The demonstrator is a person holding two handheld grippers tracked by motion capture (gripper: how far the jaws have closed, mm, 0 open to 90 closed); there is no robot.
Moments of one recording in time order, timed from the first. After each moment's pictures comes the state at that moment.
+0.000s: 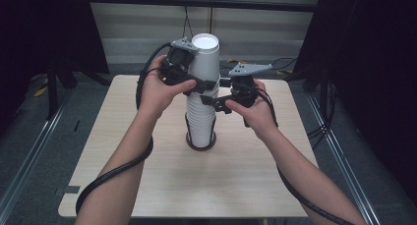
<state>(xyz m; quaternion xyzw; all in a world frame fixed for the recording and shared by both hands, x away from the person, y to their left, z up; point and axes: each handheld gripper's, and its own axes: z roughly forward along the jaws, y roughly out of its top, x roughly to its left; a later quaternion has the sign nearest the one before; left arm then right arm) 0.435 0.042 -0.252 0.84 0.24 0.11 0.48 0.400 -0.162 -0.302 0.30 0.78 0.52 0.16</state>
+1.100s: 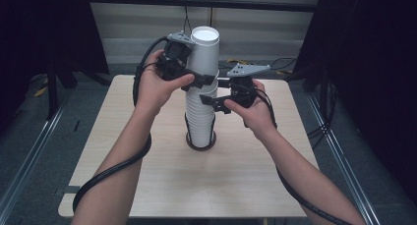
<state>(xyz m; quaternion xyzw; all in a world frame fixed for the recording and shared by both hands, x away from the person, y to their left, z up) 0.434 0.048 -0.236 0.83 0.25 0.12 0.49 0.399 -0.159 -0.303 0.30 0.79 0.51 0.17</state>
